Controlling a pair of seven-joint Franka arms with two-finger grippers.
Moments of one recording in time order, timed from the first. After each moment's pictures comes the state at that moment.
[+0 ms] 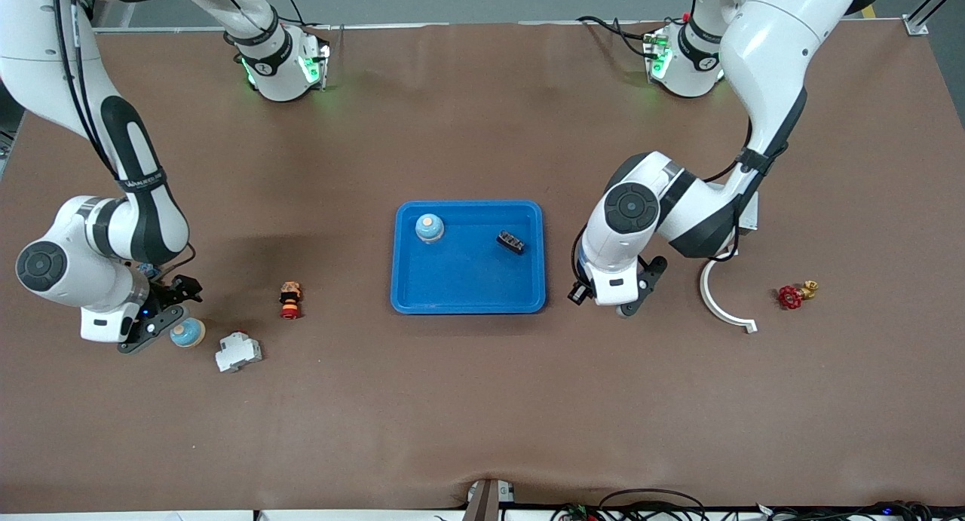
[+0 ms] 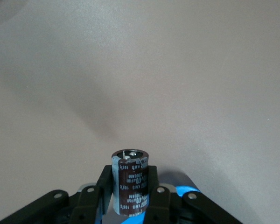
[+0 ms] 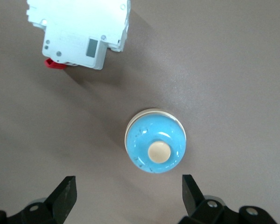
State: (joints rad) left arm -0.08 0.61 -0.52 -1.67 0.39 2.22 -1.65; right arm -0.13 0.59 -0.05 -1.80 -0.06 2.37 -0.81
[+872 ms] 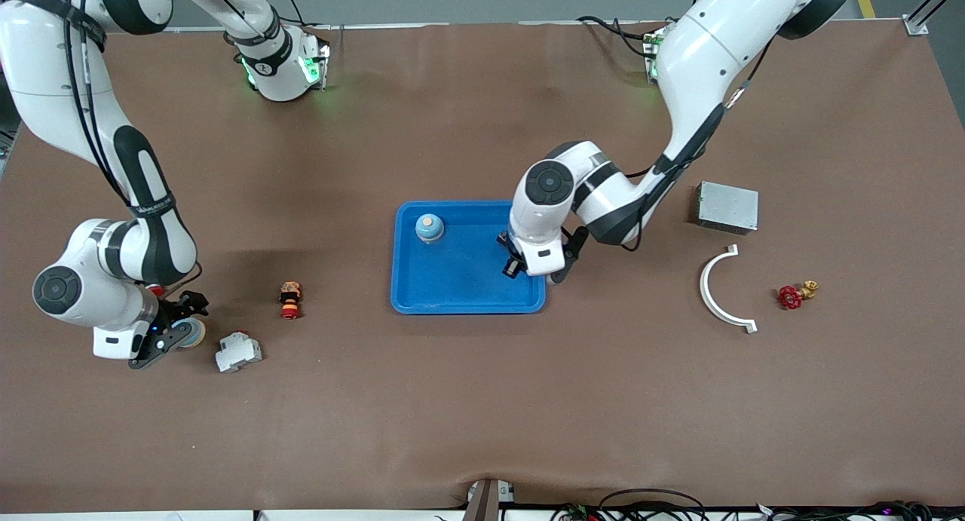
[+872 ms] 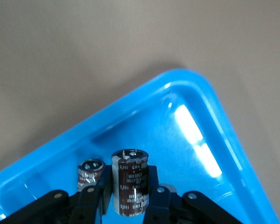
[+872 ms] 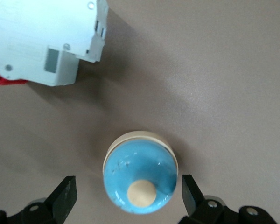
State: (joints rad) left arm -0.27 0.75 -0.52 -1.64 0.39 2.34 -1.96; right arm -0.13 0.72 -0.05 -1.67 -0.06 2.37 -0.81
